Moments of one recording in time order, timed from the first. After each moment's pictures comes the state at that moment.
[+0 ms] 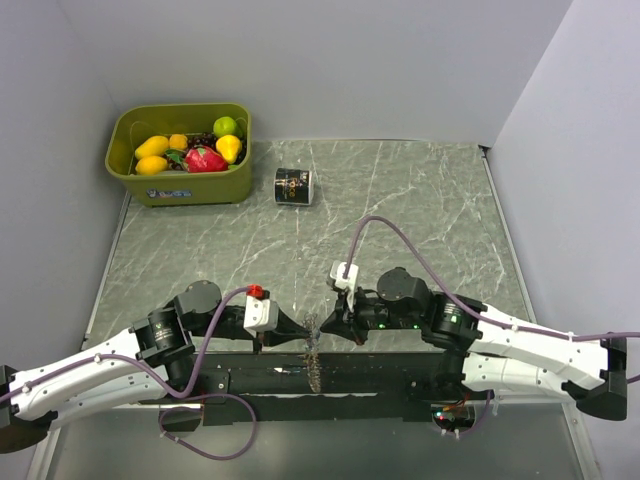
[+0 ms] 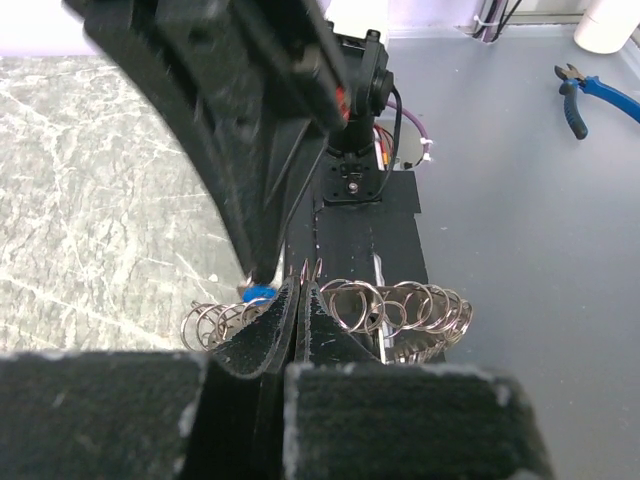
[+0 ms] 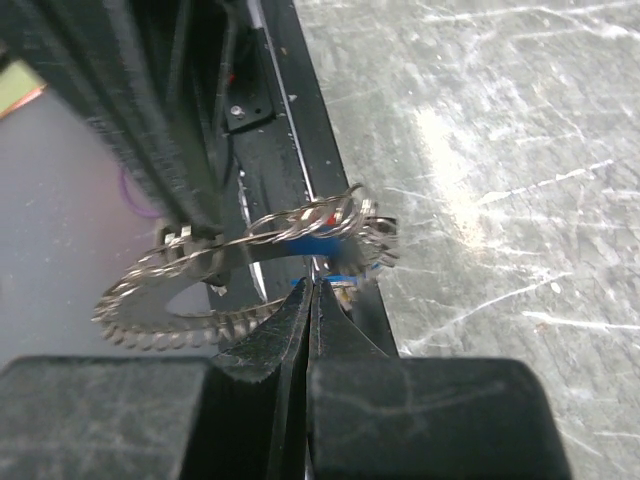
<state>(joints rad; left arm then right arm) -1.10 0.61 0.56 -0.04 0.50 0.07 1.17 0.86 0.76 -0.33 -0.21 0.15</state>
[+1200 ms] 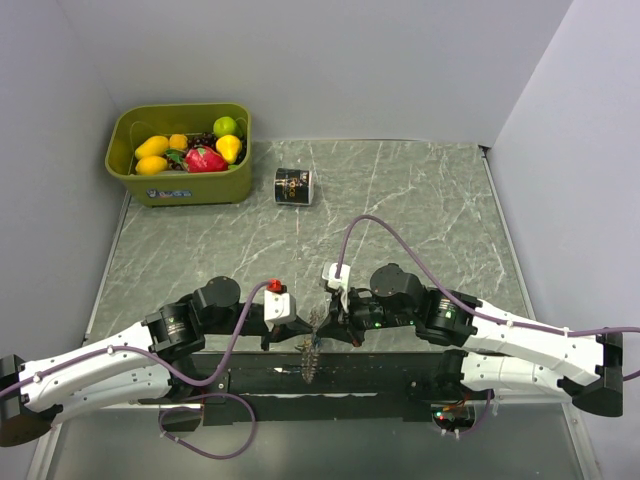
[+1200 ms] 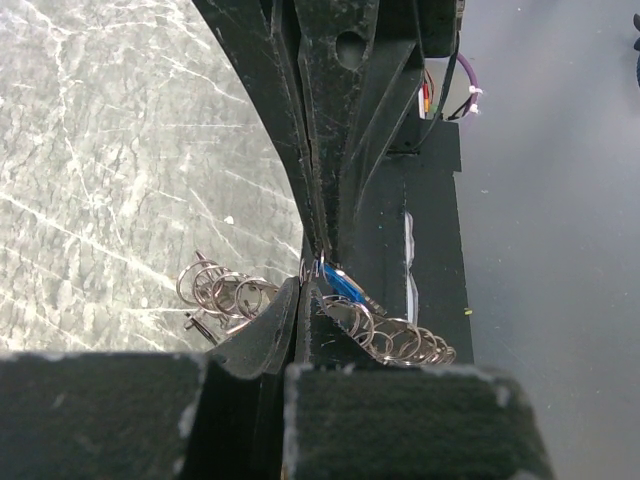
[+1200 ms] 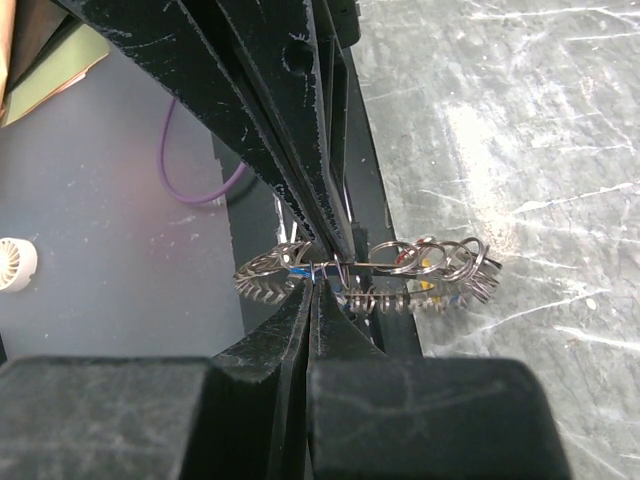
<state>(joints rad) -1.10 0.71 0.58 -0.12 0.40 0.07 1.17 0.90 0.81 -0.36 -0.30 0.15</state>
